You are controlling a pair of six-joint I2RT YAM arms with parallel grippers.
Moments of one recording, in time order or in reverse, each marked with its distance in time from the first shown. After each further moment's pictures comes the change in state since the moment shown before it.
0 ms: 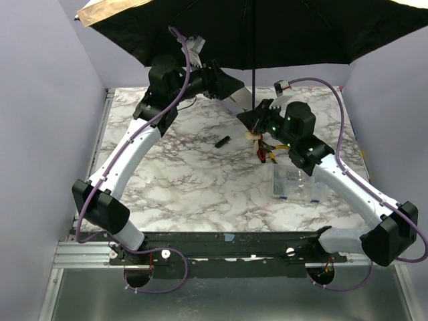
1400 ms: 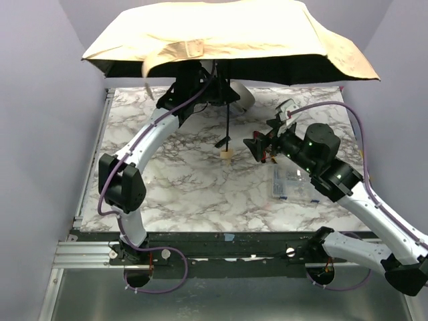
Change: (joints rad) left arm 0.005 0.226 0.083 -0.162 -0.064 0.044; right arm 0.130 -0.274 -0.062 -0.197 0.094 -0.534
